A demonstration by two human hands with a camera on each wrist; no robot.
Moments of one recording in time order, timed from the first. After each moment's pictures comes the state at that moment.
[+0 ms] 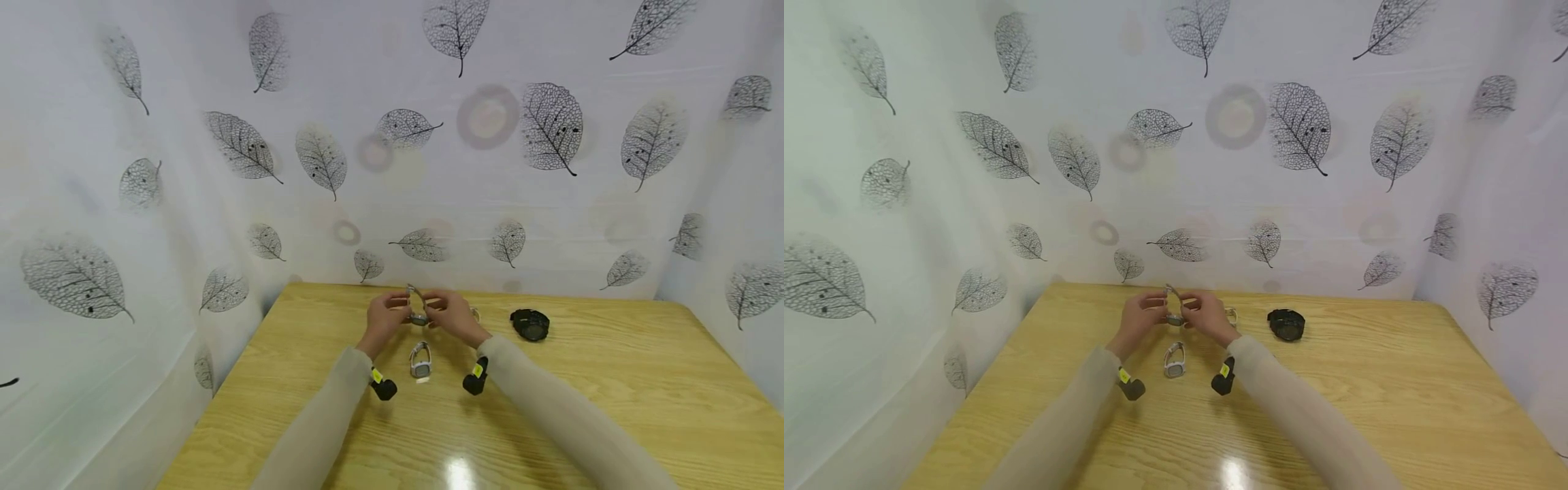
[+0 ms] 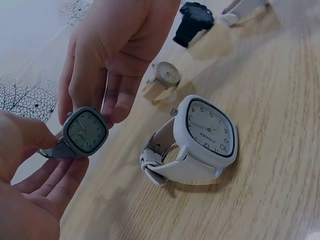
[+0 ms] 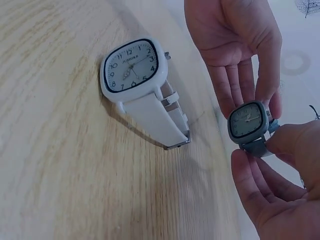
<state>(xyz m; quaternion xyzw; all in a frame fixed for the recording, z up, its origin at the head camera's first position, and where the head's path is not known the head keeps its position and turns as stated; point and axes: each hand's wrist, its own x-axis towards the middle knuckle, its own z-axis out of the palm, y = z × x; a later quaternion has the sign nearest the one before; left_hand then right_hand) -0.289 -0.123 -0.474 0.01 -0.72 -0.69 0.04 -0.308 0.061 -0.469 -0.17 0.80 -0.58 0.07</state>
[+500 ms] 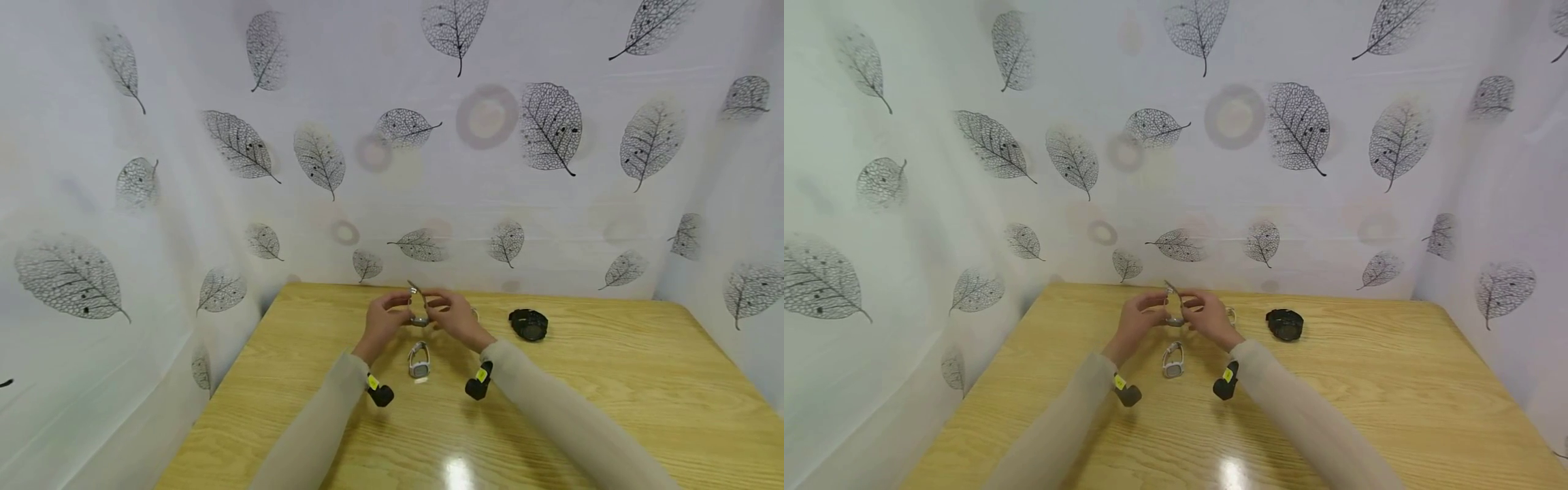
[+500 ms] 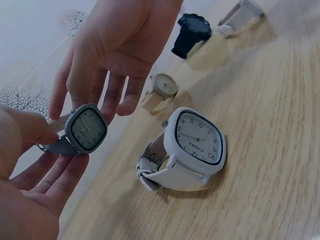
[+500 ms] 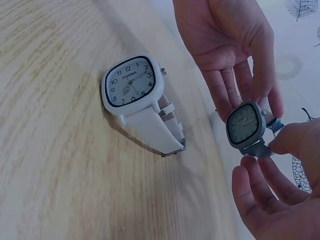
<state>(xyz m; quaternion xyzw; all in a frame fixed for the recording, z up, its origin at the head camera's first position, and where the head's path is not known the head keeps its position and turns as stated) -0.279 -0.124 -0.473 -0.04 -0.71 -0.71 0.04 -0.301 0.071 -0.466 -0.19 0.78 -0.59 0.07</state>
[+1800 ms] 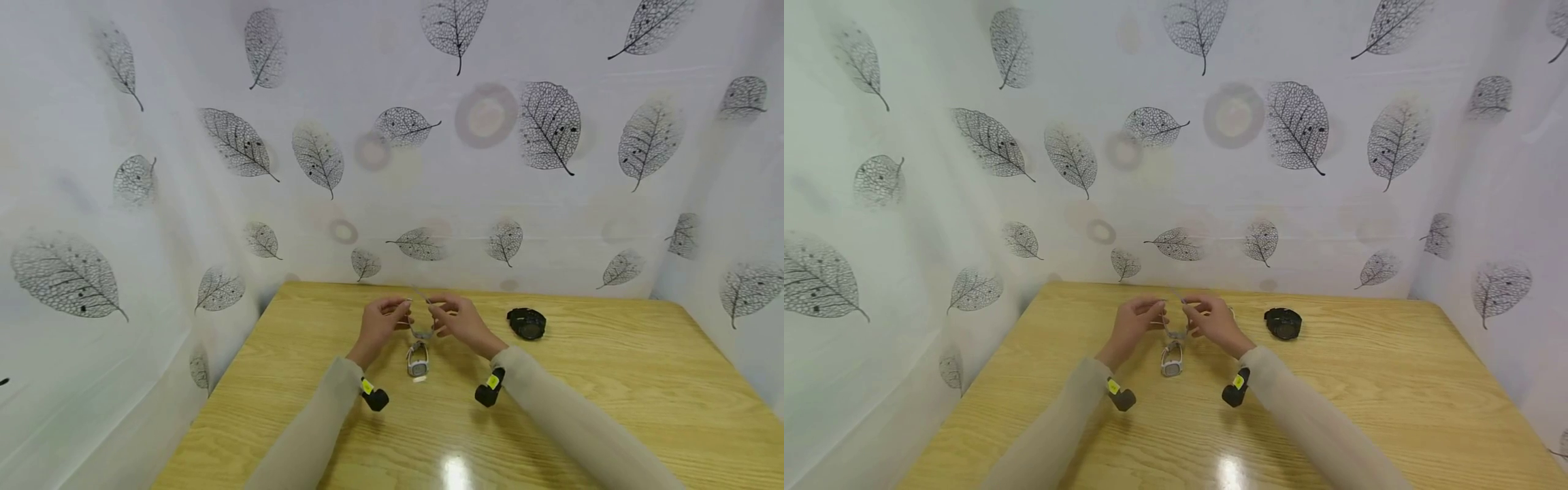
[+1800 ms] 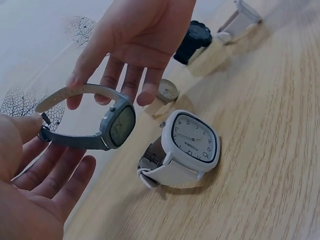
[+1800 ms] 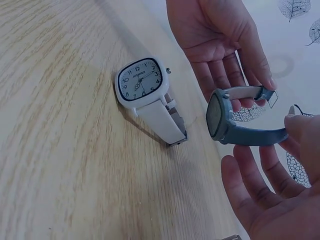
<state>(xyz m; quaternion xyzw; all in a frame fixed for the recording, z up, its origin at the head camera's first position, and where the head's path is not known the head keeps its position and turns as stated) -0.269 -0.127 -0.470 -0.04 -0.67 -0.74 0.02 -0.288 0.086 -0.466 -0.17 0.75 -0.63 0.11</state>
